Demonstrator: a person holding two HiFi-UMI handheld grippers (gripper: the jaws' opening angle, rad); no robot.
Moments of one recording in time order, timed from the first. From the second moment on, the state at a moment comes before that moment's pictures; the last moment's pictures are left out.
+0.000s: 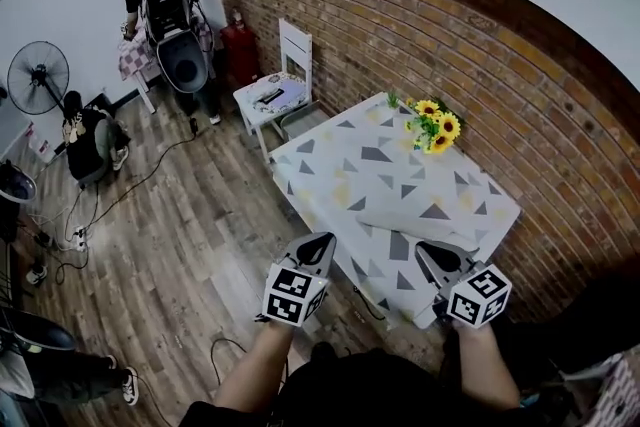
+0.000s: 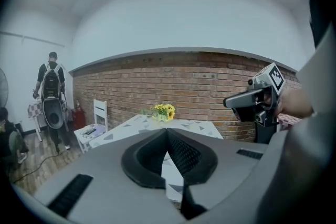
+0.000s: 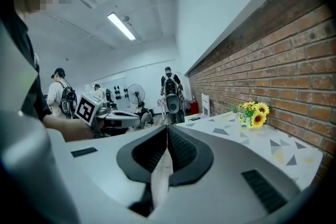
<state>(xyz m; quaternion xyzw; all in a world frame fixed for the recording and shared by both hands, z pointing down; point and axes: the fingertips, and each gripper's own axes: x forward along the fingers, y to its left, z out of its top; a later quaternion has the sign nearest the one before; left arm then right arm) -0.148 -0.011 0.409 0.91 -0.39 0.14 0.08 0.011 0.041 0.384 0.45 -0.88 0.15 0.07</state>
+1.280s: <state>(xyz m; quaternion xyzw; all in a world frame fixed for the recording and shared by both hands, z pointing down) -0.079 -0.020 0.326 0.92 -0.38 0.08 0.03 0.073 0.044 0.310 0.48 -0.88 0.03 0.02</state>
